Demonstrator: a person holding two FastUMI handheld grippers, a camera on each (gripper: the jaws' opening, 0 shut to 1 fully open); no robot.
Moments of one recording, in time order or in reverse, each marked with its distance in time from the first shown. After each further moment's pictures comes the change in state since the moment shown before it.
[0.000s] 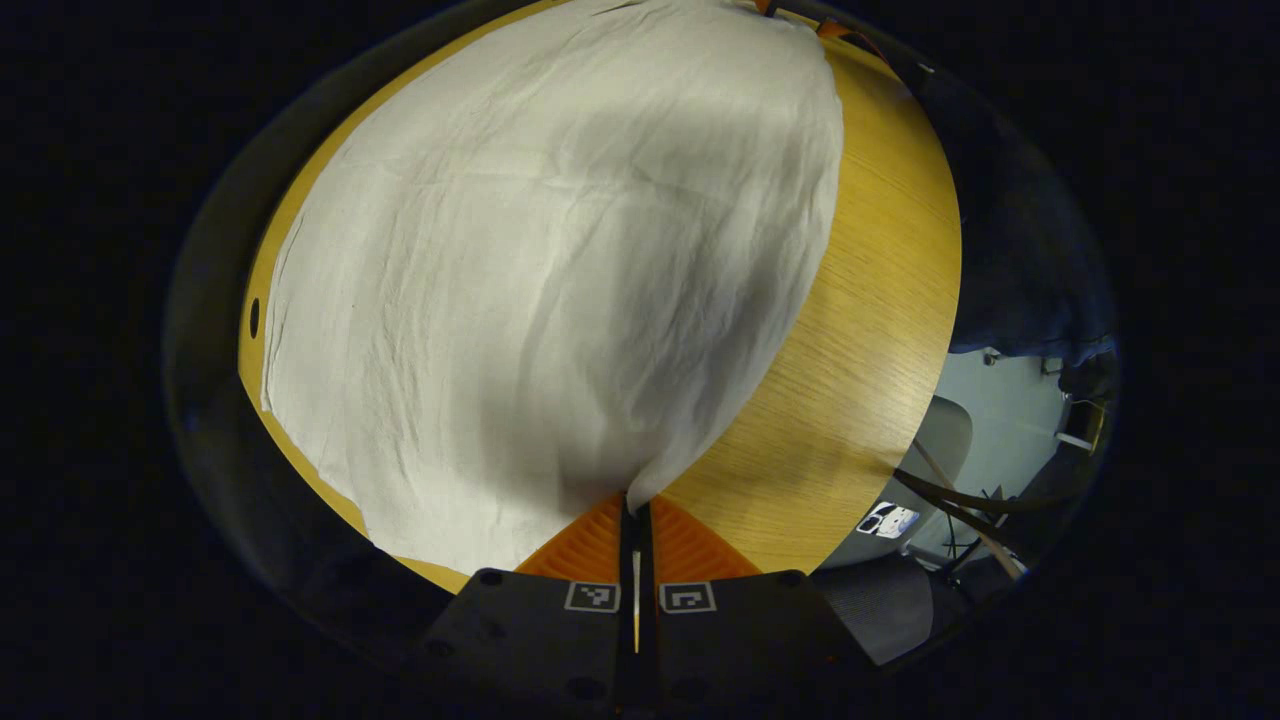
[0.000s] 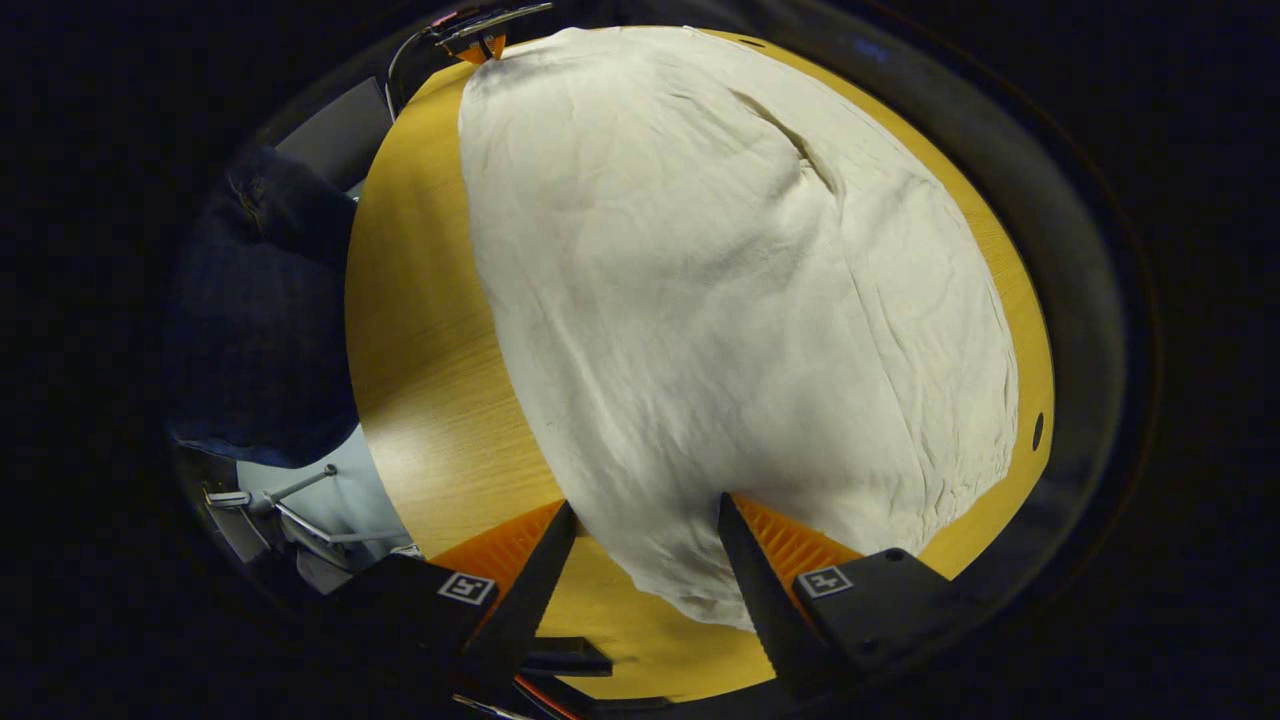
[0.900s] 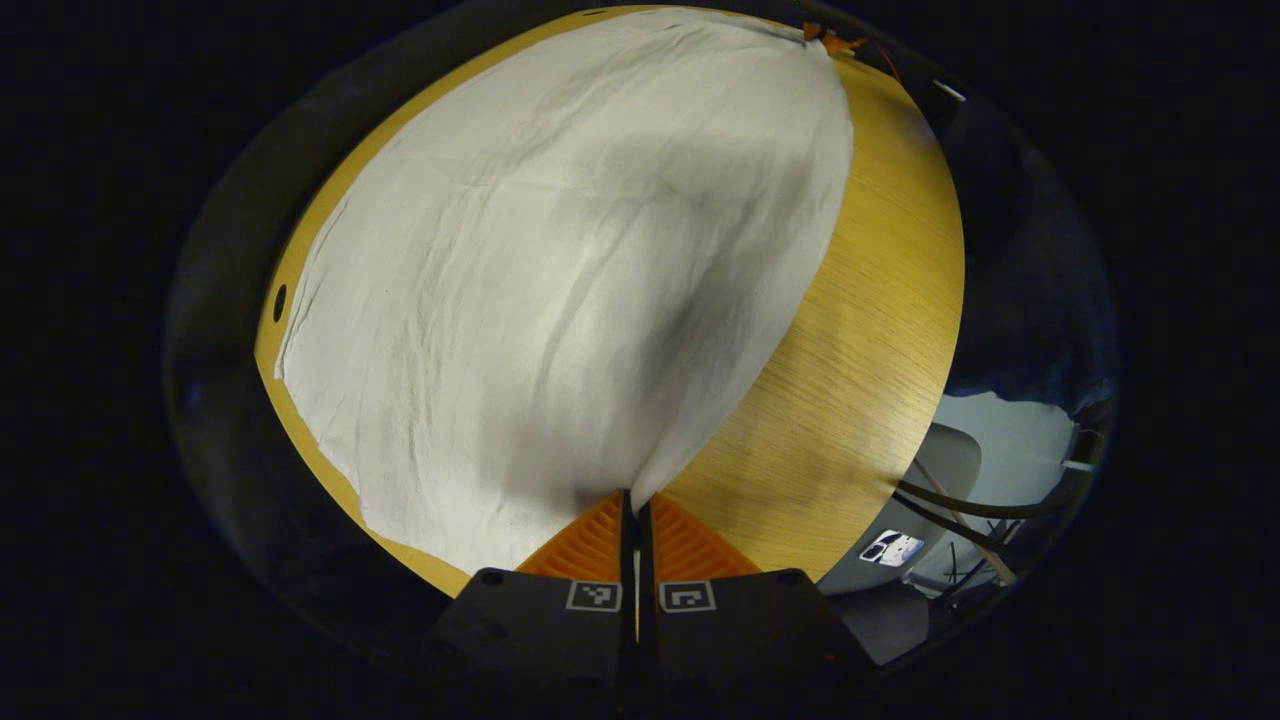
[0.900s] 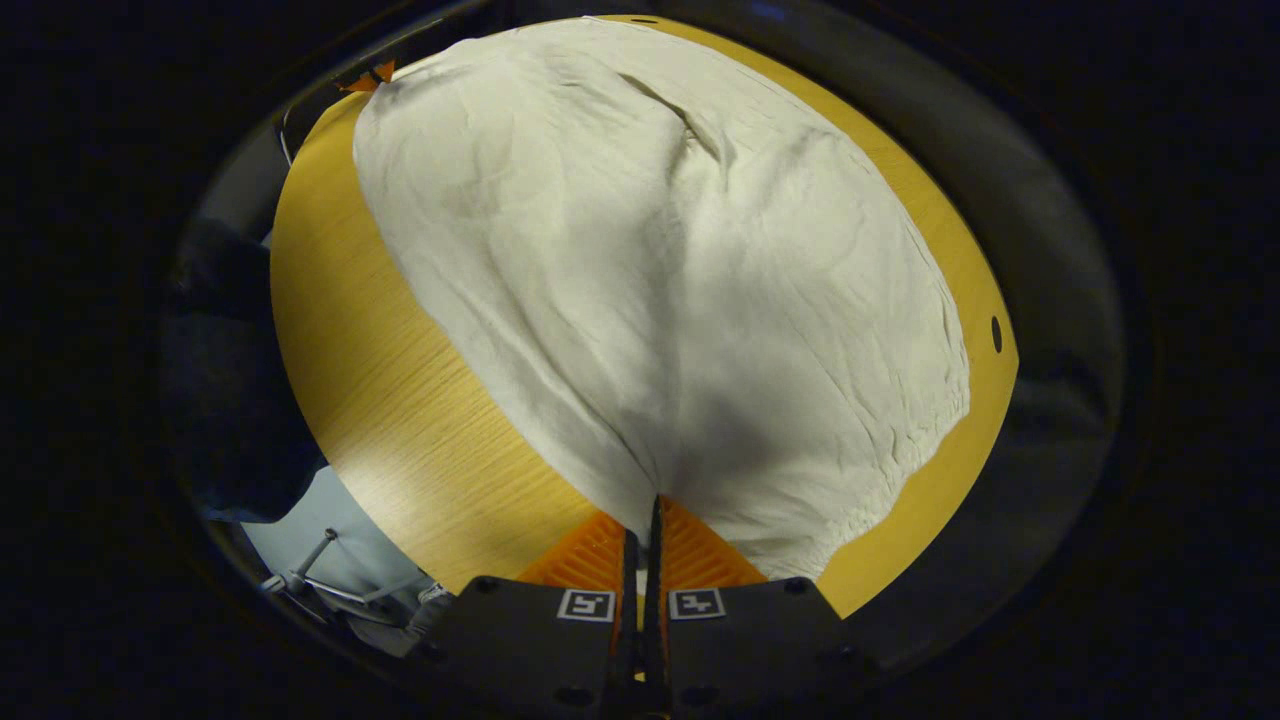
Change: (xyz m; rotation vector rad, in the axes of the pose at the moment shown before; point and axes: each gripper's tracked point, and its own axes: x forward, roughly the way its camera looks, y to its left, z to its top) left arm -0.001 0.002 0.004 -0.091 -0.155 0.068; right arm -0.011 -0.020 0.000 0.300 0.046 -0.198
